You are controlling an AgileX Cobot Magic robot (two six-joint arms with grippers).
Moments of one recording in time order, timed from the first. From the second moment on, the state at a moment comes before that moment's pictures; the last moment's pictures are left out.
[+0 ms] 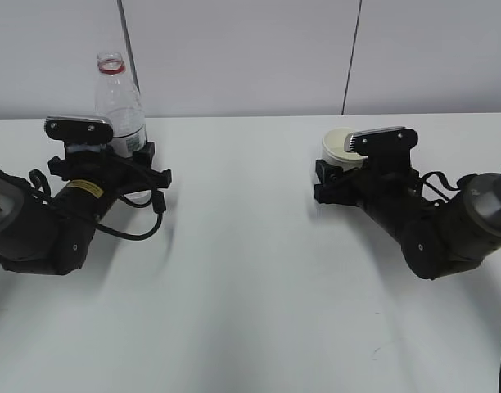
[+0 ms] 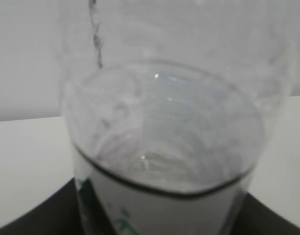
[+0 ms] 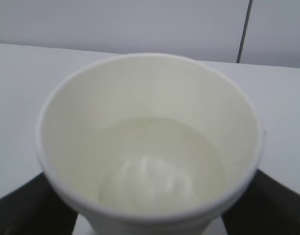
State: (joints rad) left arm -0.34 2.23 -0.95 -0.17 -1.10 0.07; right arm 0.24 2.23 -0.95 0.09 -0.96 -0.04
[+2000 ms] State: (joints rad) left arm -0.34 2.23 -0.95 -0.18 -1.10 0.07; right arm 0.24 2.19 -0.93 -0.01 -0.85 0.02
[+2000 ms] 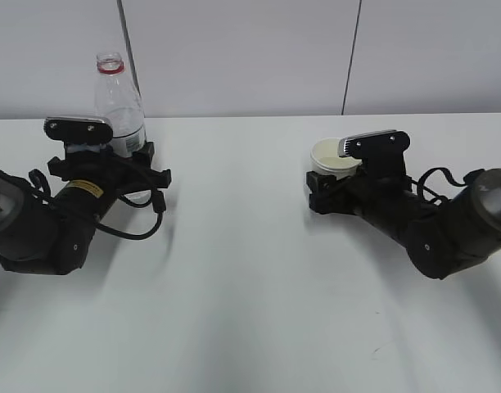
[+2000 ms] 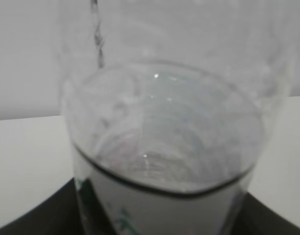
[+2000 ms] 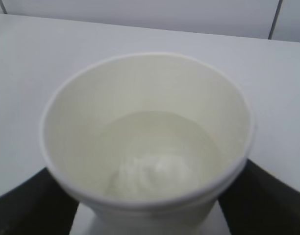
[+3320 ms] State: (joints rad) left arm -0.34 2.23 -0.95 -0.18 -1.09 0.07; right arm 0.24 1.88 -0.62 -0.01 -0.82 0.02
